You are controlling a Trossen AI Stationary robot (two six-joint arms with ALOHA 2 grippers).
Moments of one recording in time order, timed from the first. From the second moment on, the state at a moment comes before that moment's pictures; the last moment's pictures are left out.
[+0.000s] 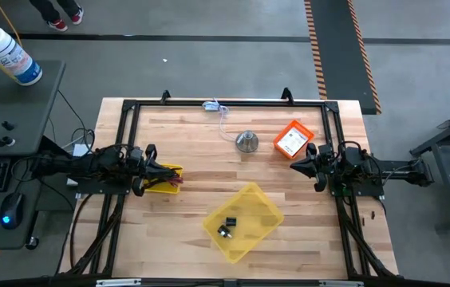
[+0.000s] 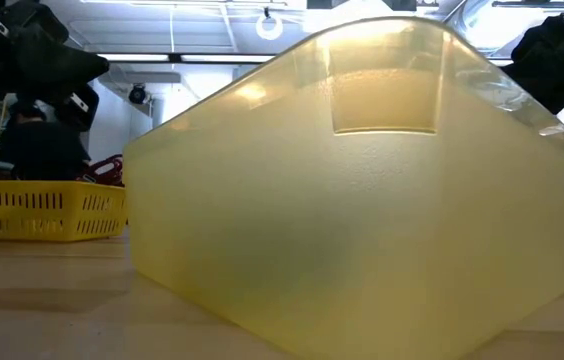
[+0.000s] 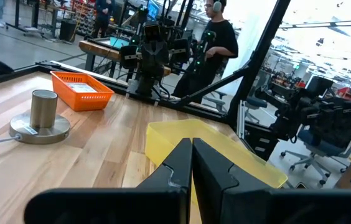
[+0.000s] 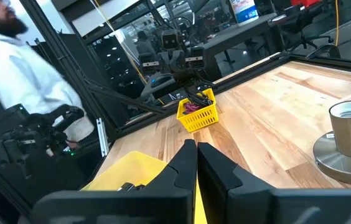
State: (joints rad) left arm 0.03 0.01 0.01 0.01 0.01 -0.32; right arm -0.02 0.01 0.01 0.02 -0.03 0.44
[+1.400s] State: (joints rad) left arm 0.03 0.01 0.01 0.01 0.01 -0.32; right arm -0.02 0.01 0.01 0.02 -0.03 0.44
